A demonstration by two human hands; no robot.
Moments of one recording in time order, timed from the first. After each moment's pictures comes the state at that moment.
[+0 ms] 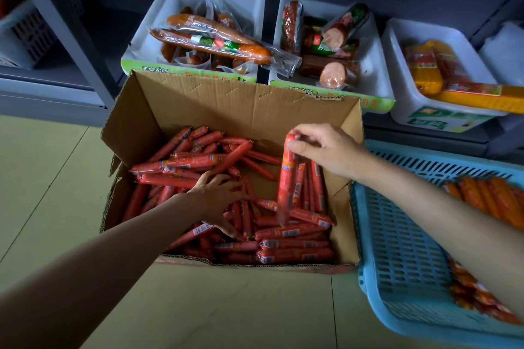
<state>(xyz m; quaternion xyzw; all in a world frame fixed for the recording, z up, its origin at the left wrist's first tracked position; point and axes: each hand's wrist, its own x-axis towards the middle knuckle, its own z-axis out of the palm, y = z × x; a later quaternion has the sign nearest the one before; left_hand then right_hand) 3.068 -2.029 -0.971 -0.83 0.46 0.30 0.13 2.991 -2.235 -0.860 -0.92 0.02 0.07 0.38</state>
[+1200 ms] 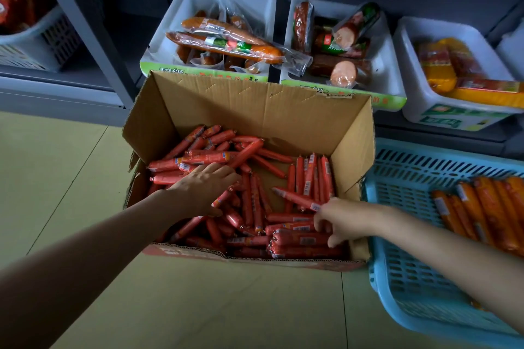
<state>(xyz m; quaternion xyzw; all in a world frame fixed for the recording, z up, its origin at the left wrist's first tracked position) 3.073 -1.991 -0.953 -0.85 0.49 0.15 0.11 2.941 -2.236 -0.931 -0.91 -0.03 0.42 0.06</state>
